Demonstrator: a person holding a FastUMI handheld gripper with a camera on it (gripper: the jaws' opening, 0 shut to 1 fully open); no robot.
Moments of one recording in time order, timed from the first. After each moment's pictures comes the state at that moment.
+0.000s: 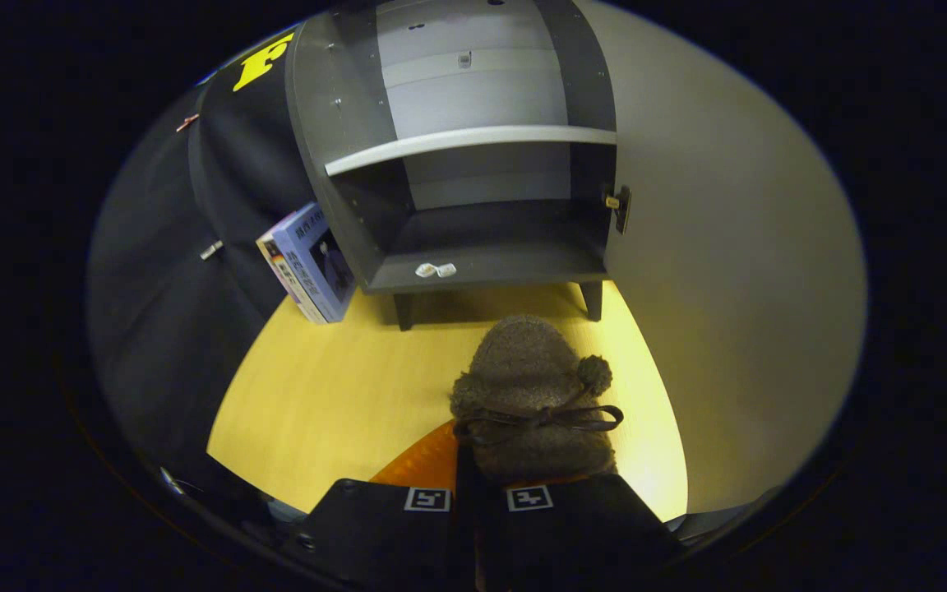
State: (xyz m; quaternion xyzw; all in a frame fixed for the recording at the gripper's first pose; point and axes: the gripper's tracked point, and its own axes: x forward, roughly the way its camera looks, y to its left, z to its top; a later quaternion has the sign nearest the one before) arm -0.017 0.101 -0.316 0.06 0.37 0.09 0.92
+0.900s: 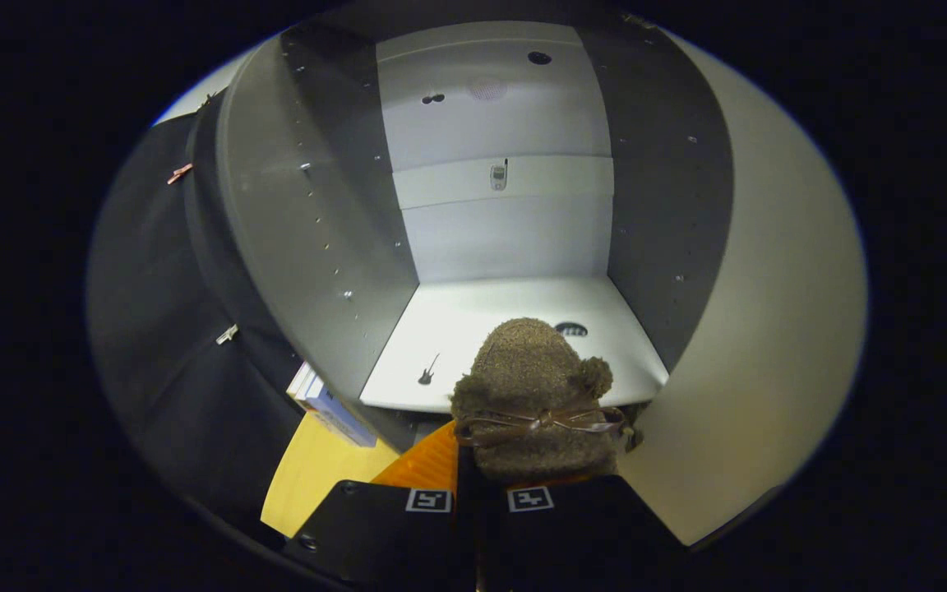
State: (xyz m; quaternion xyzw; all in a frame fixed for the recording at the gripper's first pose) arm 0.189 0.138 -0.128 0.04 0.29 0.09 0.95
